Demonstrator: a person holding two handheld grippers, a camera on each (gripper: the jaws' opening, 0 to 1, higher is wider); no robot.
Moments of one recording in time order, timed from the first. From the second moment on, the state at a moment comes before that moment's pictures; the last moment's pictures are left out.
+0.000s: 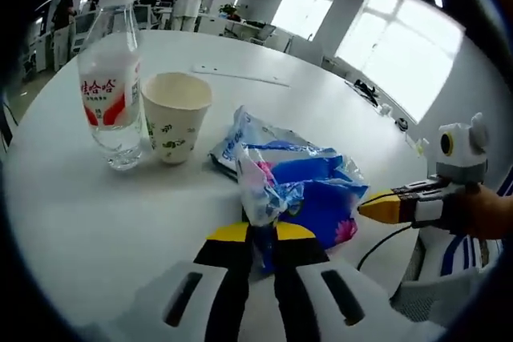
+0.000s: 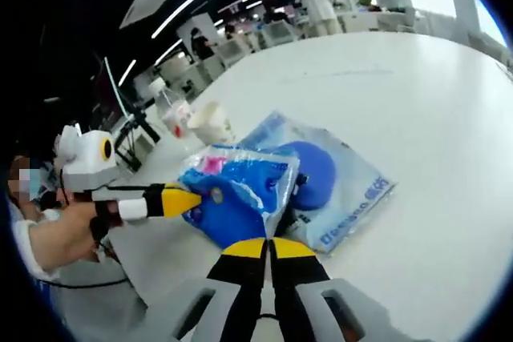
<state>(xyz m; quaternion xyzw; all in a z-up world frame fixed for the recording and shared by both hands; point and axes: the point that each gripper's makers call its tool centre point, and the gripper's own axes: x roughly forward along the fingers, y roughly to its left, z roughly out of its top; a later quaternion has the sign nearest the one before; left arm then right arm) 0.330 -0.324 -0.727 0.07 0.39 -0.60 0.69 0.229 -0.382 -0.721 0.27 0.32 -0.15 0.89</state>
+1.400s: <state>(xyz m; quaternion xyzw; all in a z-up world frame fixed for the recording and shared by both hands) 0.226 -0.419 -0.649 0.06 0.37 -0.67 0.64 0.147 -0.492 -0.664 0.39 0.23 -0.17 0.88</state>
